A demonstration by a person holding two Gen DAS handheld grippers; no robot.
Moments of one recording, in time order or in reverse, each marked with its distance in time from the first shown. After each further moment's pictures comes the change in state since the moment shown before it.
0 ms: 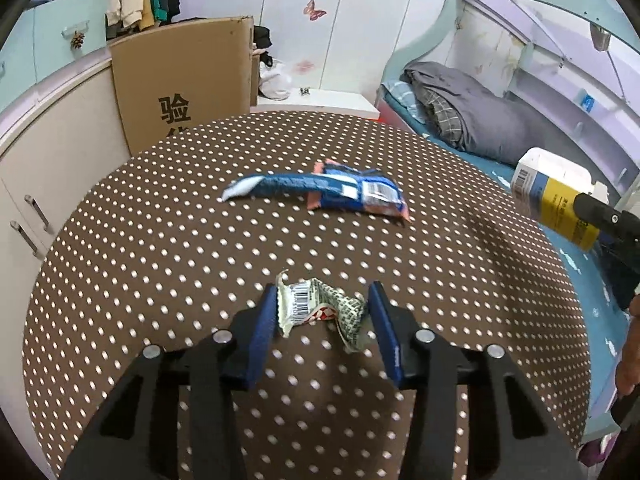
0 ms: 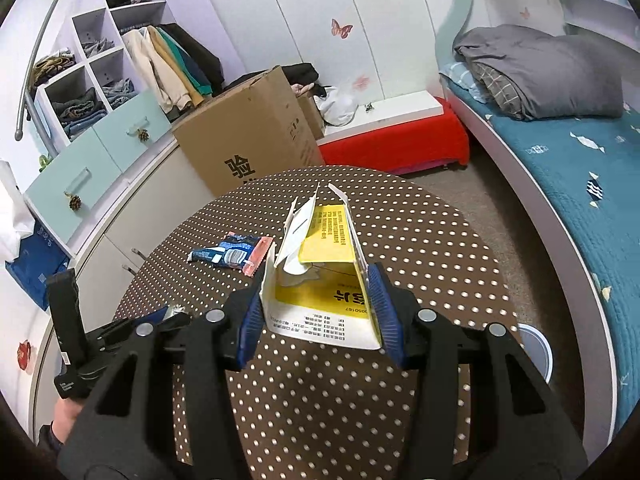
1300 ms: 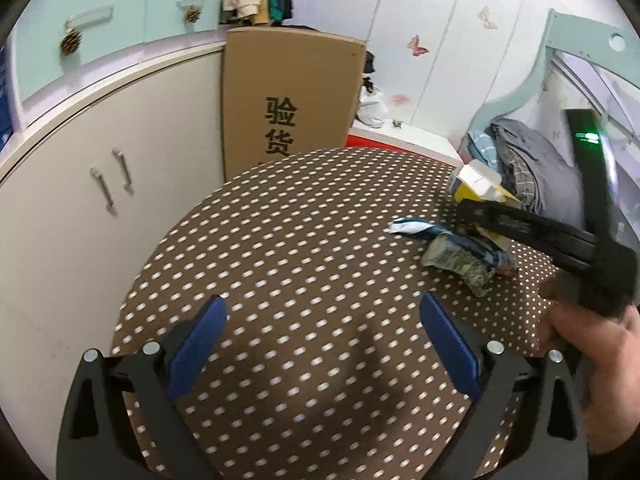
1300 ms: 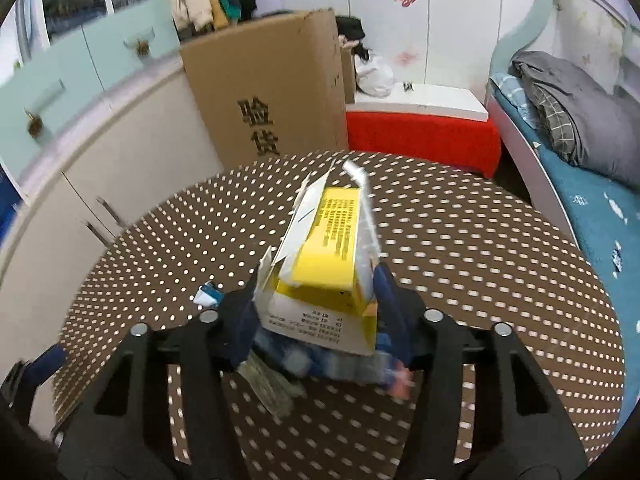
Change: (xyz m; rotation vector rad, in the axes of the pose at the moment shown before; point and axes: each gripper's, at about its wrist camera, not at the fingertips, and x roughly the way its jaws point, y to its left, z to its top) left arm -0.031 0.097 0.010 -0.240 -0.092 0.210; right arm 0.175 0.133 0.026 -0.225 0.144 -0.083
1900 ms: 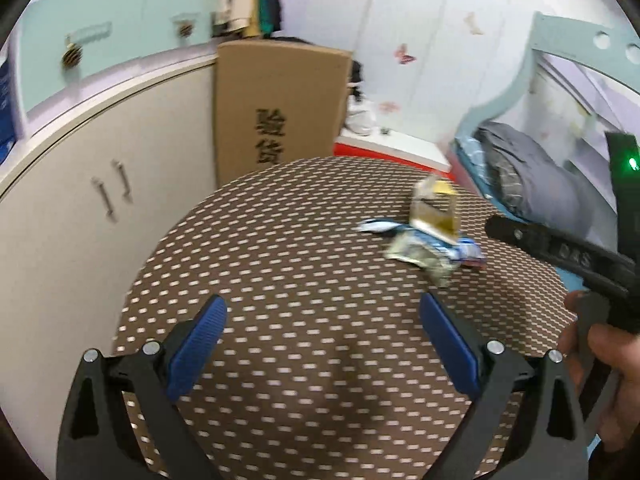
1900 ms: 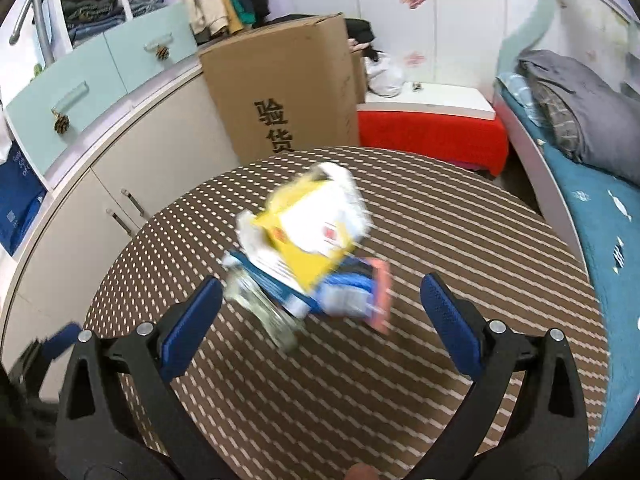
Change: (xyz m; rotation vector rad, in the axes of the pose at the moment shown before) left arm -0.029 -0.004 -0.008 -0.006 -0.027 -0.005; right arm -0.031 0.013 -0.009 -0.025 0.022 0.030
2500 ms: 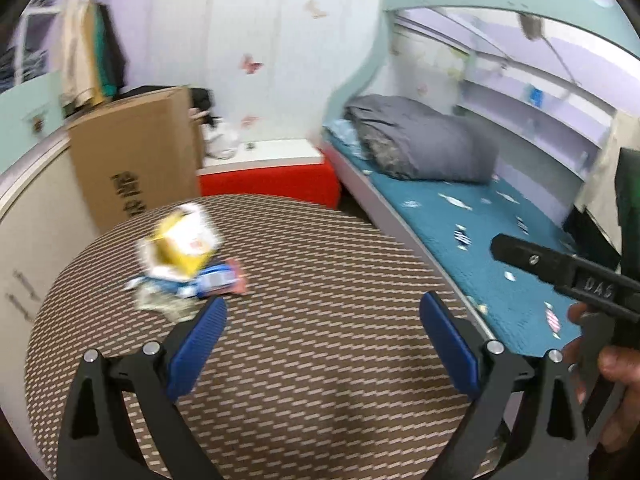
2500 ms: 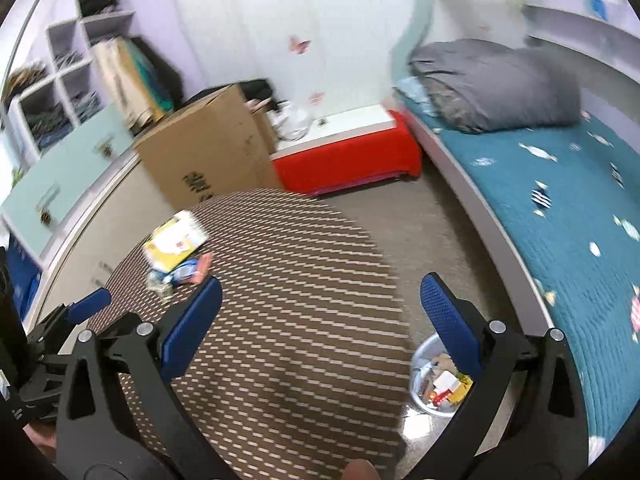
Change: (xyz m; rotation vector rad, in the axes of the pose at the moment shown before) left arm -0.037 -0.206 -0.012 0.340 -0.045 -0.269; right arm -0.167 -0.179 -0.076 0.252 -0.174 -0.093
